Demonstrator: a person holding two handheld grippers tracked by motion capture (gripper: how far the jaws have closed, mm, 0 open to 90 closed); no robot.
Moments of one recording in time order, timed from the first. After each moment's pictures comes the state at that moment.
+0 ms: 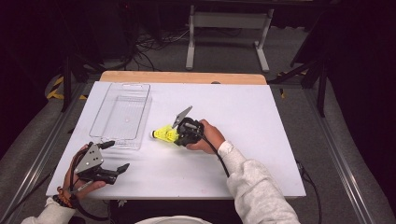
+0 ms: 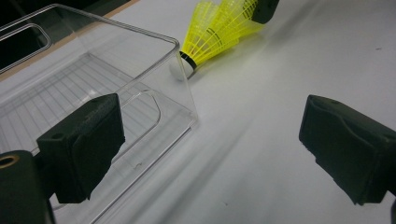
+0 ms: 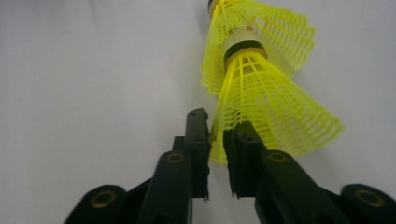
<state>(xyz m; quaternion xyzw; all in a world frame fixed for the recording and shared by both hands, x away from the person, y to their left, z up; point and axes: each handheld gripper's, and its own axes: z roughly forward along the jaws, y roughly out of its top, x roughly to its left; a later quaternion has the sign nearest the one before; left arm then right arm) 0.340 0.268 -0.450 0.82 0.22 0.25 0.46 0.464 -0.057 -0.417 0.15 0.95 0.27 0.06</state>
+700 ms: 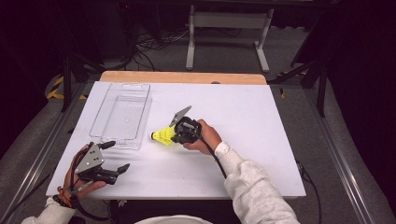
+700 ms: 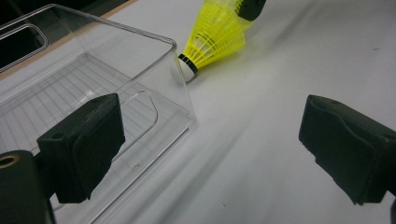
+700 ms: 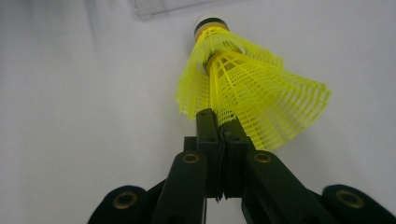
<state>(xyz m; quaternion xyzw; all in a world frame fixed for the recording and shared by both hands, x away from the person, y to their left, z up) 0.339 0.267 -0.450 0.82 0.22 0.25 0.46 0.461 -0.048 -0.416 0.16 0.94 0.30 0.07</state>
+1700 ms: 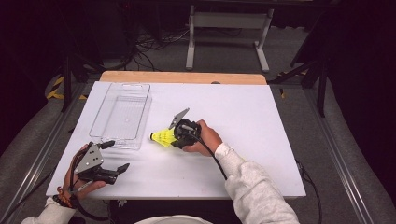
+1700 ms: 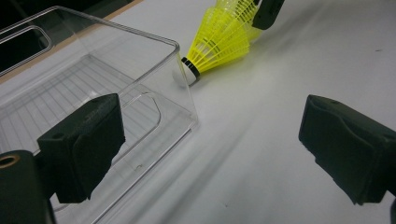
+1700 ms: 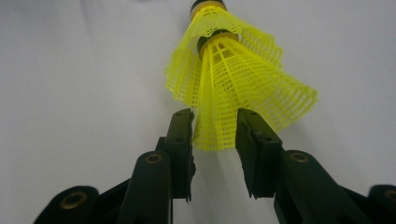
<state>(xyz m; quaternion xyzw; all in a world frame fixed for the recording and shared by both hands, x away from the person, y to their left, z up) 0.339 0.268 -0.449 0.82 0.22 0.25 0.47 0.457 -0.048 -0.416 0.16 0.94 0.28 0.08</state>
